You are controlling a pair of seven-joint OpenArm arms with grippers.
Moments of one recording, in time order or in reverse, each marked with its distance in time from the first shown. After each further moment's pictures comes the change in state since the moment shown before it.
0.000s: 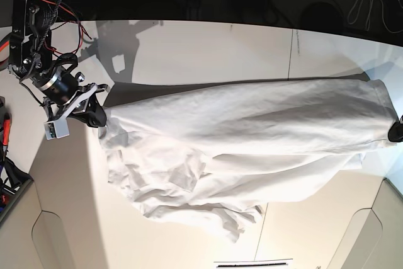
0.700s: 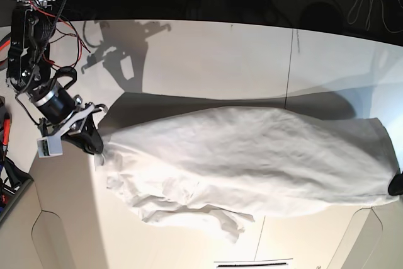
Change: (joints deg) left arm -12.2 -0.2 1.7 0.0 -12.6 0.0 5.4; right arm 3.2 -0.1 0.0 0.0 -2.4 1.8 8.5
